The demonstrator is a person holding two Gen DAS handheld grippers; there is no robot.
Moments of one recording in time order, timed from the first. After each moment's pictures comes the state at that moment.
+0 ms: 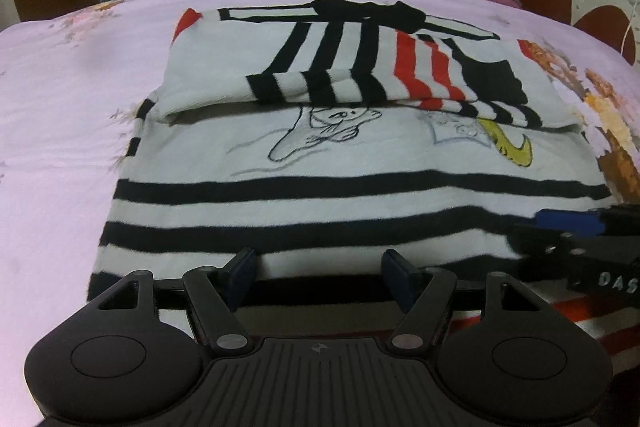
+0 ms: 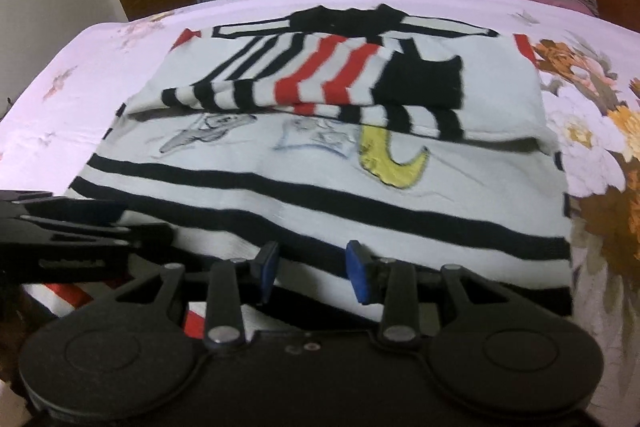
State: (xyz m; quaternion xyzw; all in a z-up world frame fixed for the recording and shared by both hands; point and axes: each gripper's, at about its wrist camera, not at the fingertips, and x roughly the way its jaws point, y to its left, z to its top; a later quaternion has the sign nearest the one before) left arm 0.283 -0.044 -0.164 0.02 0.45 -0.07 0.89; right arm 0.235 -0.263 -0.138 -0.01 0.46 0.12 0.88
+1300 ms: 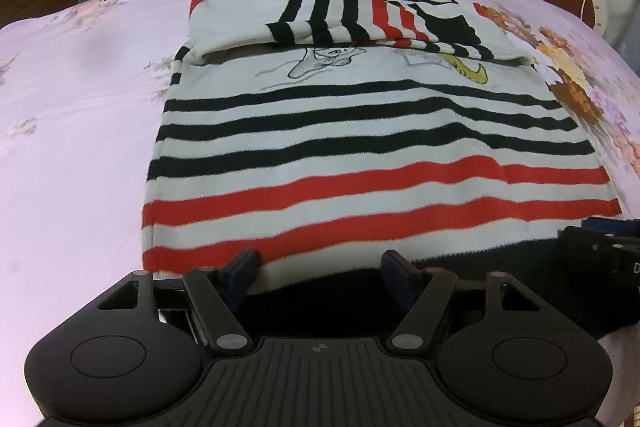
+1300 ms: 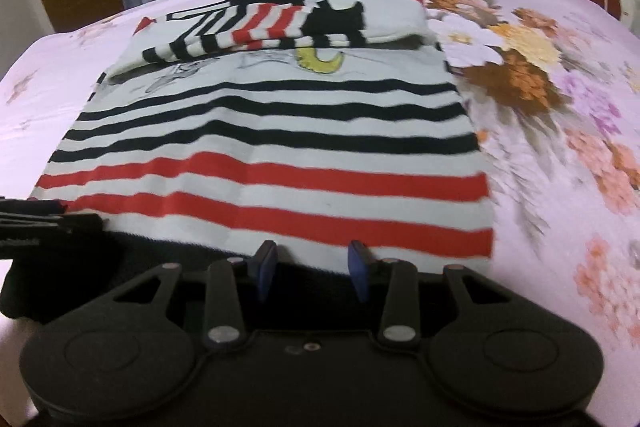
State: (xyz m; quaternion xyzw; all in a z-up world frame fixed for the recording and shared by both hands) left arm 0.193 0.006 -0.161 0.03 0.46 -0.12 0.88; right arm 0.103 -0.254 -0.132 0.02 0.46 -0.02 0.89
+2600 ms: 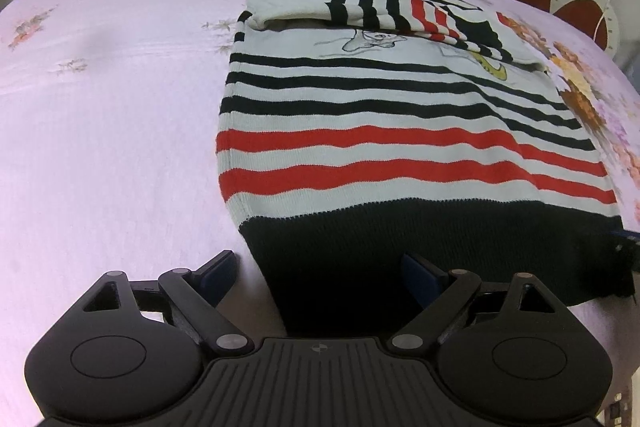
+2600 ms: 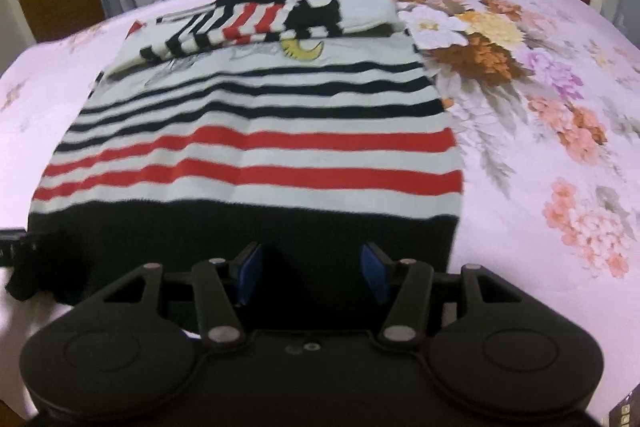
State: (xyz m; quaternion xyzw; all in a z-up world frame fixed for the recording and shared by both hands) left arm 0.158 0.058 -0.165 -0.01 0.47 -0.10 0.88; right arm 0.064 -0.248 -0.118 0.04 0.45 -0.05 0.89
